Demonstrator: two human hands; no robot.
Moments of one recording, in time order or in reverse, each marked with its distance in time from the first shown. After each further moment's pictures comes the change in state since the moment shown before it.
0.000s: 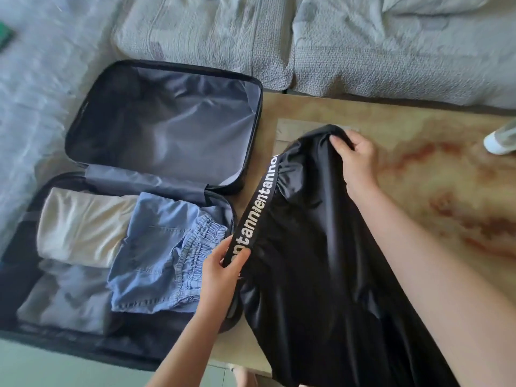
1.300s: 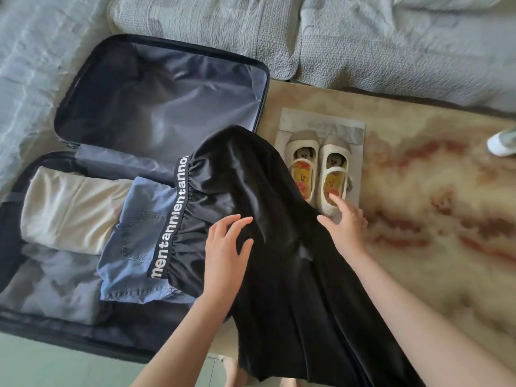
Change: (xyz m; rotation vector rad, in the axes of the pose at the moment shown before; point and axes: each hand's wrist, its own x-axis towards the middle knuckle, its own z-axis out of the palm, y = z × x) left_hand 0.033 -0.030 -0.005 0.784 0.082 0.411; right_hand -0.100 0.086 -0.014 -0.703 -0.179 0.111
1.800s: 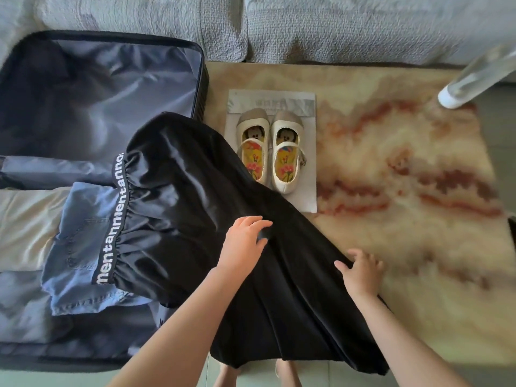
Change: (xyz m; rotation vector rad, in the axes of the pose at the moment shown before) left_hand -0.003 0.056 0.098 0.212 -0.459 0.198; right_hand -0.088 0.192 -0.015 -0.368 0.016 0.417
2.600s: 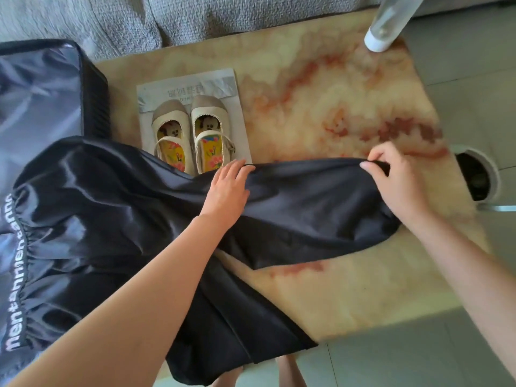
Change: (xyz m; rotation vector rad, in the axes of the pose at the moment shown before) left_hand 0.115 0.079 0.046 0.374 0.048 0.359; right_hand 0.094 0.057 -0.159 0.407 0.295 -0.356
